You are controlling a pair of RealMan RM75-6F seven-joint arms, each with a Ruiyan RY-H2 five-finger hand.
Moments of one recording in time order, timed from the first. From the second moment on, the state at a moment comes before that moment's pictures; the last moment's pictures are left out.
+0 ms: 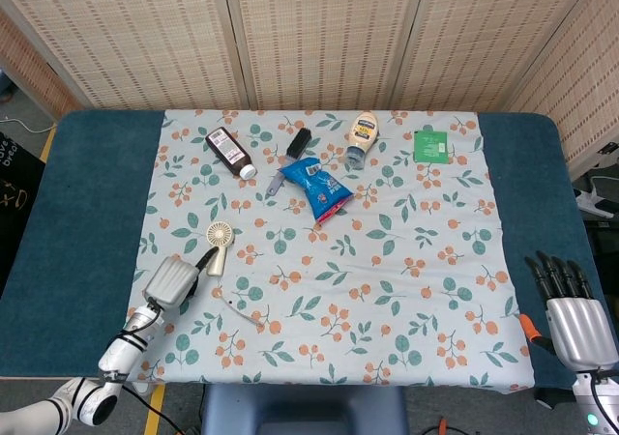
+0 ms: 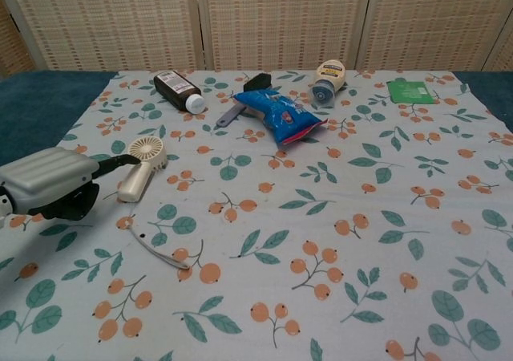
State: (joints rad) left arm -0.53 -1.65 -0.04 -1.09 1.47 1.03 0.22; right arm 0.02 -1.04 0.02 -1.81 -1.49 1.47 -0.24
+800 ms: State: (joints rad) left arm -0.55 -1.64 -0.02 -1.10 1.44 0.99 0.26; right arm 0.02 -1.04 0.02 -1.81 -1.49 1.47 -0.24
